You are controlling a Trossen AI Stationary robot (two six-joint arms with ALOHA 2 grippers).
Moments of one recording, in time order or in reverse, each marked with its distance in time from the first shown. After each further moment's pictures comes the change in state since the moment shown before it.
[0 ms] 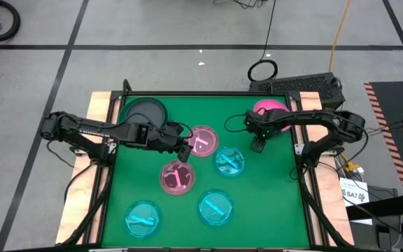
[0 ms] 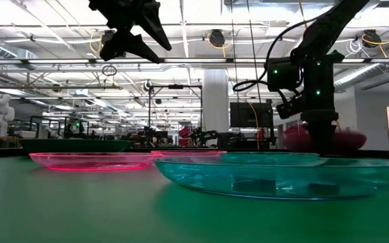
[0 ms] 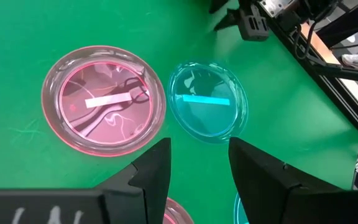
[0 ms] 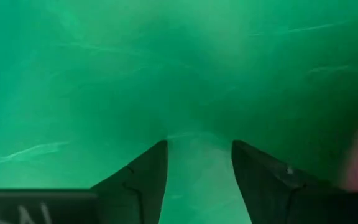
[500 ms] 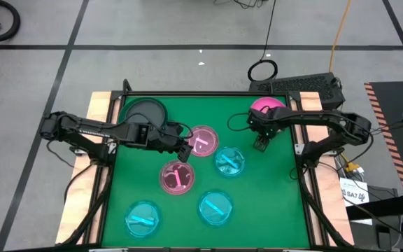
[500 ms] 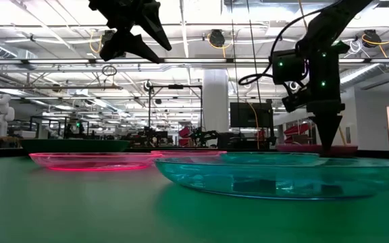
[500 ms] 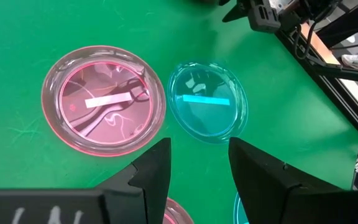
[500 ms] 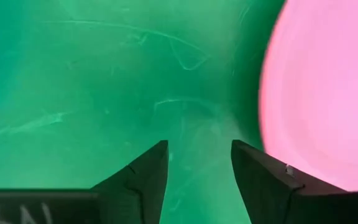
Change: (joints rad) left arm 0.000 0.000 0.000 0.000 0.000 0.001; right arm -0.001 -0.071 0.025 -0.128 -0.004 0.062
